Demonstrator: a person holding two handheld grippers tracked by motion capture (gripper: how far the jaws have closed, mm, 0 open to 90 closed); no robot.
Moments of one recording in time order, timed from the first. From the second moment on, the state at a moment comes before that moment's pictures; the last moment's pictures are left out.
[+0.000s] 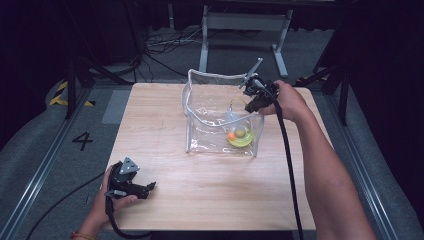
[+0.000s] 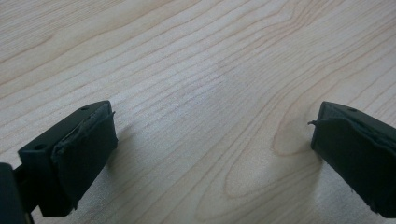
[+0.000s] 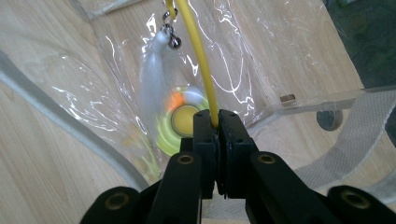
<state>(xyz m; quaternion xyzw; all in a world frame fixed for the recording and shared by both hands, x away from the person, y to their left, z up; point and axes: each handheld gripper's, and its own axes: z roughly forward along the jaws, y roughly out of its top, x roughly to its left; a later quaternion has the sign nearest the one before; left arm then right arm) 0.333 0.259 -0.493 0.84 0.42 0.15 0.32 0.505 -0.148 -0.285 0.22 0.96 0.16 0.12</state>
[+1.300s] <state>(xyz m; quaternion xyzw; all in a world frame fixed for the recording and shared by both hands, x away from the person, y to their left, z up) 0.332 0.258 -0.493 0.84 0.42 0.15 0.32 0.457 -0.177 -0.251 0.26 0.89 0.27 0.24</state>
